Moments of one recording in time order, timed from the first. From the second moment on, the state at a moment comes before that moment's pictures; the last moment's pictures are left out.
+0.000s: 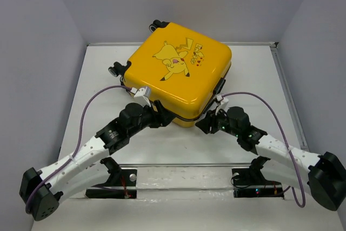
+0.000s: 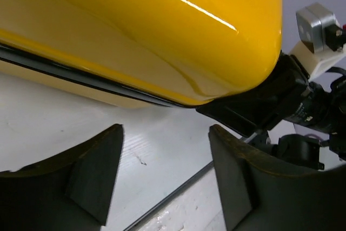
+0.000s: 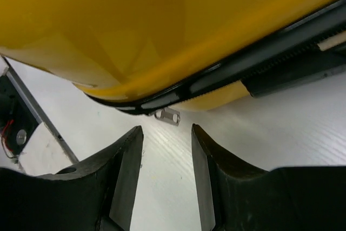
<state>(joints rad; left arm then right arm) -0.78 0.79 0.57 -0.12 -0.02 -0.79 0.69 0.94 0.36 0.23 -0.20 0.44</state>
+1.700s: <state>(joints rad) -0.71 1.22 0.91 -0.28 0.16 -0.69 1.28 1.44 0.65 0.37 0.75 0.43</state>
